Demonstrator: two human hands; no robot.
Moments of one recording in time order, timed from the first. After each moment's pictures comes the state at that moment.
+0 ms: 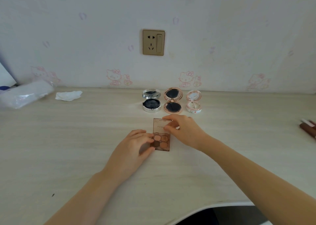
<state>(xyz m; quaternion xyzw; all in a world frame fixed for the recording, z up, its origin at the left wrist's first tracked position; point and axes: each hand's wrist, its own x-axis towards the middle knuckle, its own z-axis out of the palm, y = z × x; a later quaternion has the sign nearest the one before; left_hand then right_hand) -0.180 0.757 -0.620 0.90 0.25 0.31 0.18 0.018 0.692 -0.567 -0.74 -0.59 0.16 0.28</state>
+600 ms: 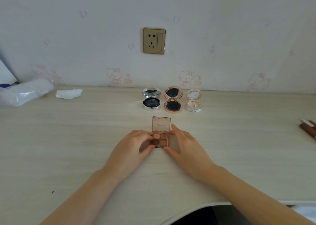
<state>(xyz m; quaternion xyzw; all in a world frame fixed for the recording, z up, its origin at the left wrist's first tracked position) -0.178 0.751 -0.615 0.89 0.27 0.30 0.19 -0.010 0.644 -0.598 -0.75 -0.61 0.08 0.25</state>
